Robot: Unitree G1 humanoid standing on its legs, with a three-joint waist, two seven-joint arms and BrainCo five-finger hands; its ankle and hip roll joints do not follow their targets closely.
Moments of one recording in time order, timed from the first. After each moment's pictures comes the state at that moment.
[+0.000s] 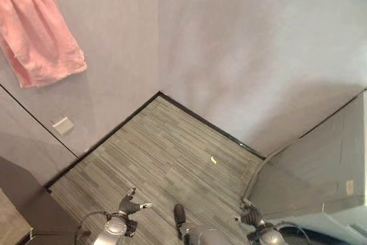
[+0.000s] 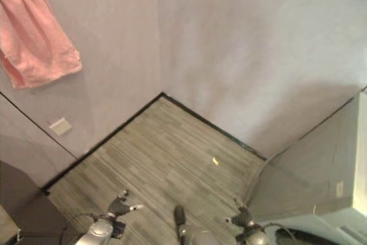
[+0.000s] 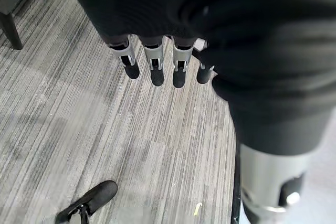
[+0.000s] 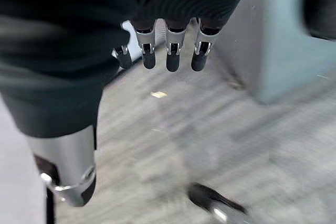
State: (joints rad) left arm 0.02 0.31 -0.35 0.80 -0.15 -0.06 0.16; right arm 0.04 -0.32 0.34 0.81 -0.01 -0.08 -0.14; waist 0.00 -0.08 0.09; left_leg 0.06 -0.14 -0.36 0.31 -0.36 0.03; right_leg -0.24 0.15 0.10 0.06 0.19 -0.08
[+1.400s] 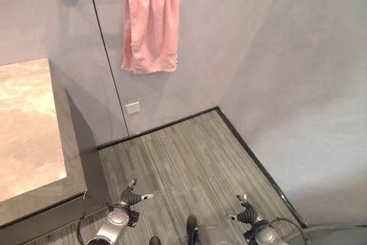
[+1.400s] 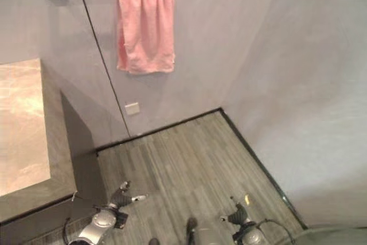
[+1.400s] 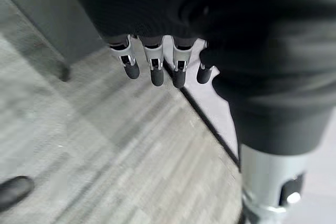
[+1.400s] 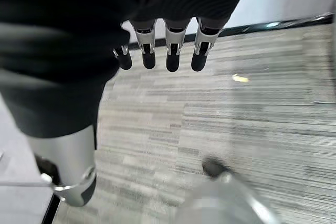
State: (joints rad) left arm -0.04 0.32 -0.36 0.84 -0.15 -0.05 0.19; right arm 0.05 -0.31 0.40 0.79 -0.09 -0.07 -0.17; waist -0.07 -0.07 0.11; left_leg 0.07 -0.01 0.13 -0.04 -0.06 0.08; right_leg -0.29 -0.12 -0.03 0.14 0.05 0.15
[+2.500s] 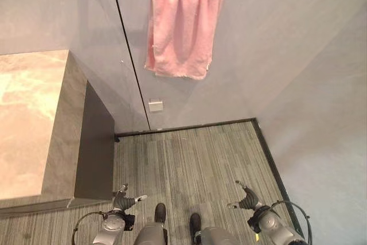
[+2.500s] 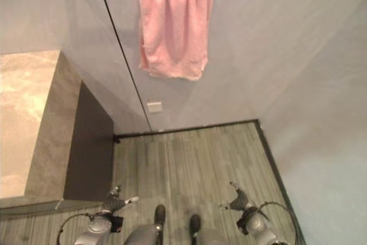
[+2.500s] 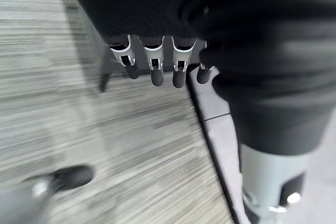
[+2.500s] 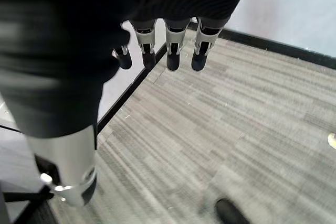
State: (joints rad) left arm 0.01 0.31 -0.24 0.83 -0.20 -0.09 0.23; right arm 0.00 -0.37 0.46 0.75 -0.20 -0.08 -0.17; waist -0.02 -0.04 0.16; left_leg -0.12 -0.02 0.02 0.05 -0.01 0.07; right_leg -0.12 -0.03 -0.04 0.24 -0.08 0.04
